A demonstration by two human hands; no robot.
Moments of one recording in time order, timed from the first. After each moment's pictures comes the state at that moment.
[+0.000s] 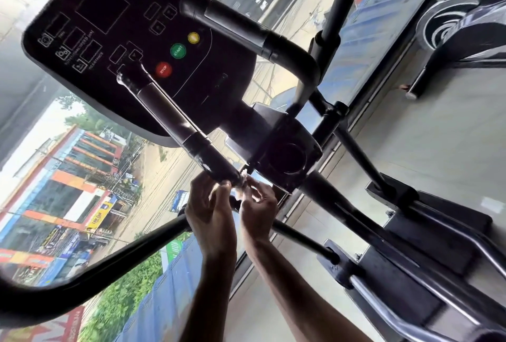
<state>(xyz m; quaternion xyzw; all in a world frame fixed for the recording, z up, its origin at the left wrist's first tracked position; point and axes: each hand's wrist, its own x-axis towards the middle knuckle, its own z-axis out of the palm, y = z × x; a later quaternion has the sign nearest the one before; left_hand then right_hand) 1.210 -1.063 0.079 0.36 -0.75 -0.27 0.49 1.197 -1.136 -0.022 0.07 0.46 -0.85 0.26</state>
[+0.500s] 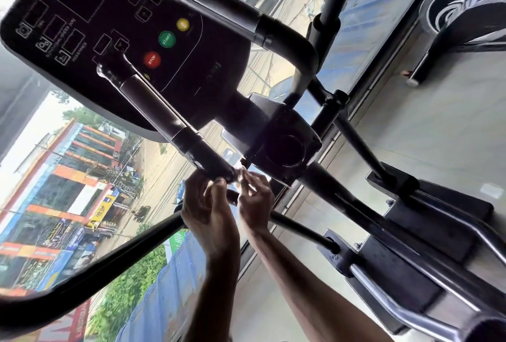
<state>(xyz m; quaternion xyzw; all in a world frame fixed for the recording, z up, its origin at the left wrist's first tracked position) 1.202 -1.061 0.067 0.35 -0.74 -0.23 0.53 1.189 -1.151 -0.046 0.00 0.50 -0.83 0.23</state>
